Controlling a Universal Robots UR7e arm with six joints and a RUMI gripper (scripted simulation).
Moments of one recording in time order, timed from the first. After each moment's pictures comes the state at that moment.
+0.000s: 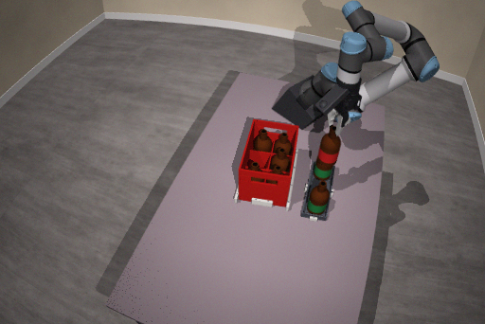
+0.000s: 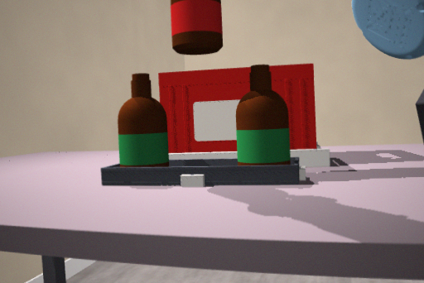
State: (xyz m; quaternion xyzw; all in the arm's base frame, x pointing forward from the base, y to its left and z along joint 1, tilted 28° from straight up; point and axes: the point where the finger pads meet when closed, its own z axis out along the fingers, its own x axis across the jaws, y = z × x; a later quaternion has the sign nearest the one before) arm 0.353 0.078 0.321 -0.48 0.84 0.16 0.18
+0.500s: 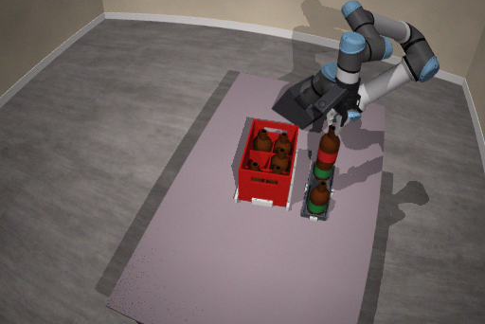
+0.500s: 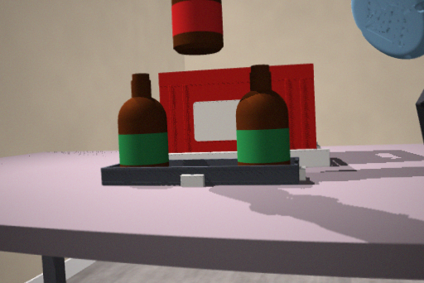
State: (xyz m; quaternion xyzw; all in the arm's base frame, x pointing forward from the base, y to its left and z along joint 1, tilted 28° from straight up) arm 0.354 0.075 0.320 -0.48 0.84 0.16 0.18
